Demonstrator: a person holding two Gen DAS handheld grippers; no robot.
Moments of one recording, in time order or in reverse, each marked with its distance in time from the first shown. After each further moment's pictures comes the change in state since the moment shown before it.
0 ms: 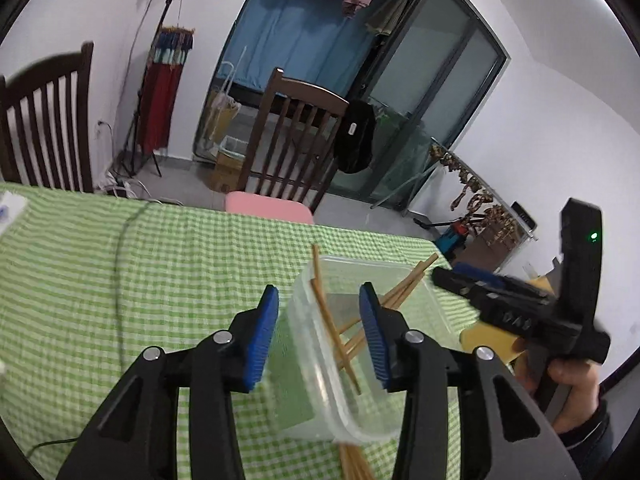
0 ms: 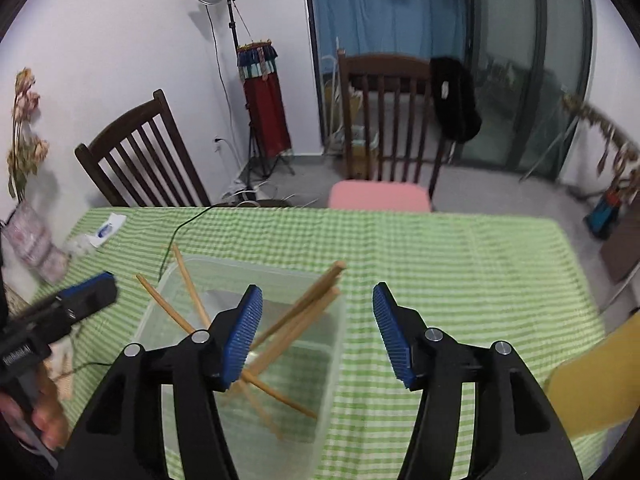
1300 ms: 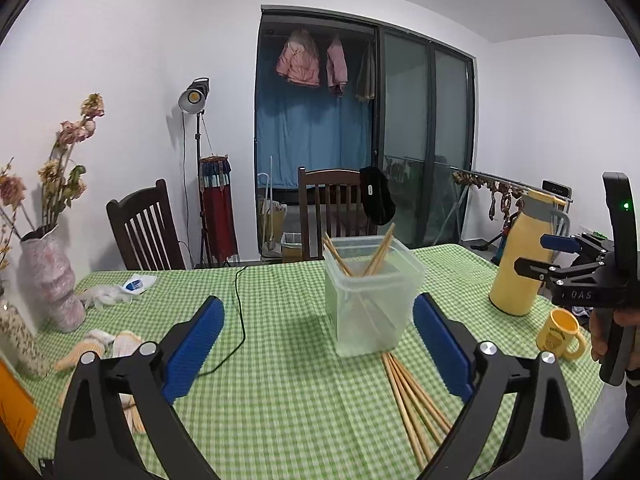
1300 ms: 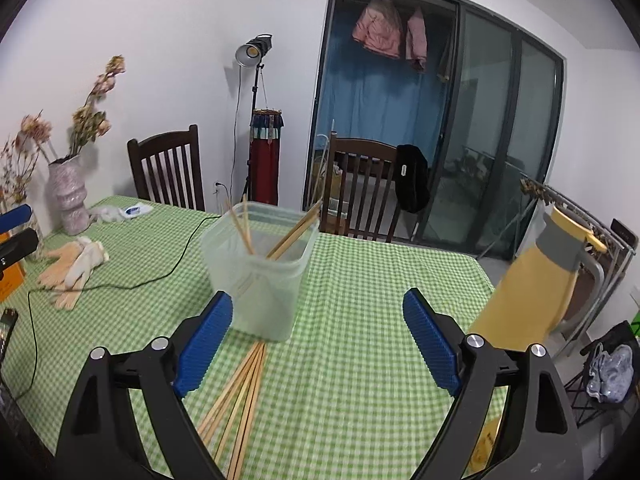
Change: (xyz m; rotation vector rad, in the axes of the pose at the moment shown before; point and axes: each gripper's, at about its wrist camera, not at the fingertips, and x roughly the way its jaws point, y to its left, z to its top) left arm -0.250 -0.092 -0.187 0.311 -0.345 0.279; right arm -0.207 0.019 -0.182 -0.157 -0.310 -0.105
